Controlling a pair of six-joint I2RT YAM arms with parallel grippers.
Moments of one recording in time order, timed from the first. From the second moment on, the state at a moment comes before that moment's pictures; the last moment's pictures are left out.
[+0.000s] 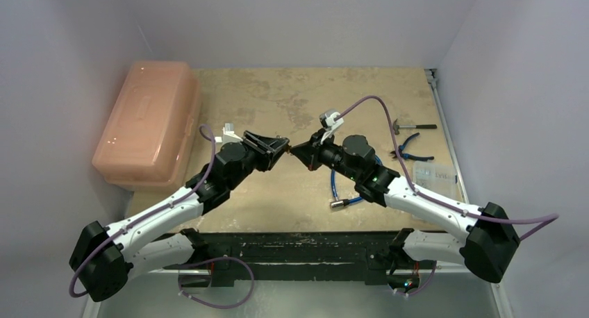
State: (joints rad) left arm -0.76 1.00 0.61 0.13 -0.18 -1.55; right arm 0.84 1.16 0.75 0.30 -0.08 0.38
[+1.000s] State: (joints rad) left arm -0.75 1.04 0.65 0.22 -0.15 -1.48; right arm 0.71 1.17 0.65 0.57 -0.23 0.71
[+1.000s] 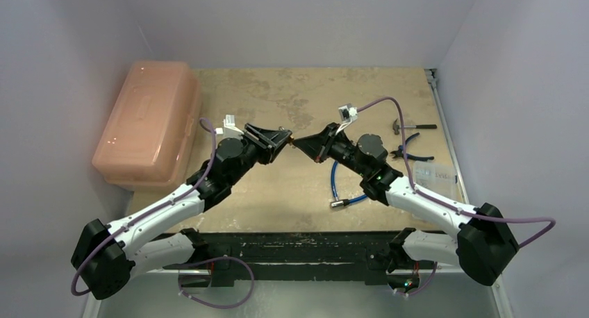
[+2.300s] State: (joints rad) left arm -0.76 0.96 0.57 0.41 -0.21 -1.38; right arm 0.65 1.24 0.67 0.71 -0.38 0.99
